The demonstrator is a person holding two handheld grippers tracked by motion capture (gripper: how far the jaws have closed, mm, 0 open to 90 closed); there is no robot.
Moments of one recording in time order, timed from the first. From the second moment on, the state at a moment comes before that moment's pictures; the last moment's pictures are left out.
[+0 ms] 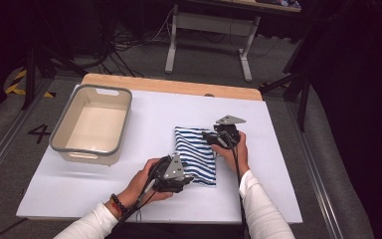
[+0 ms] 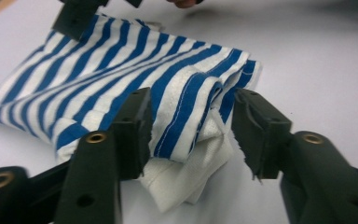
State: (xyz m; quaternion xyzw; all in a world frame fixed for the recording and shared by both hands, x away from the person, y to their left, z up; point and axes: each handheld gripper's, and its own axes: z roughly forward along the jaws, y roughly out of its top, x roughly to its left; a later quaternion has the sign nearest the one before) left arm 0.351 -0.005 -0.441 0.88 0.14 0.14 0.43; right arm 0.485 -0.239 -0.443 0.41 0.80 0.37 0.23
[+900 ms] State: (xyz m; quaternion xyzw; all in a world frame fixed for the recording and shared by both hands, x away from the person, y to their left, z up) left arm 0.346 -0.008 -0.437 0.89 0.10 0.12 0.42; right arm 0.477 -0.243 -0.421 0.44 0.80 0.33 0.24
